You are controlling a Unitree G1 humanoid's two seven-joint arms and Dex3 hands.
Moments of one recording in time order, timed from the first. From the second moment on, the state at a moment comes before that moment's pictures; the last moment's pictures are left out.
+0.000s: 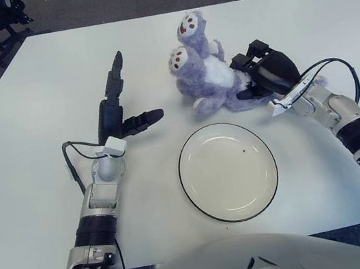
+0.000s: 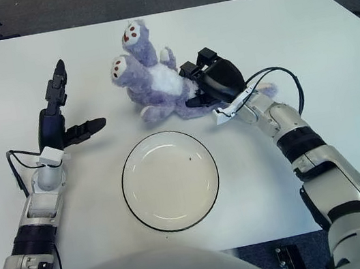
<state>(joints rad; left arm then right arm) -0.11 0.22 -0.03 0.16 0.25 -0.68 0.19 -0.55 -0.63 0.43 0.51 -0.97 -0.49 -0.46</state>
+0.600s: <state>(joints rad) -0.11 0.22 -0.02 0.18 0.25 -0.70 0.19 -0.58 -0.64 0.45 0.57 -0.92 -0.56 -0.50</state>
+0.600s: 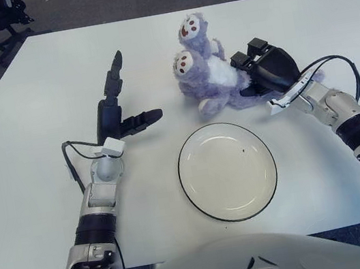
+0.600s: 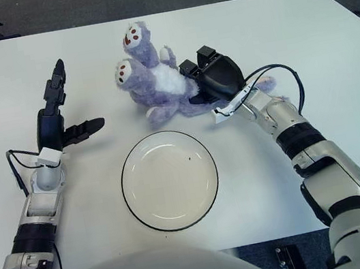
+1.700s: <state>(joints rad) -0.15 0.20 0.02 0.26 0.08 -0.73 0.10 -0.64 -0.61 0.26 0.56 -0.41 -0.66 0.12</state>
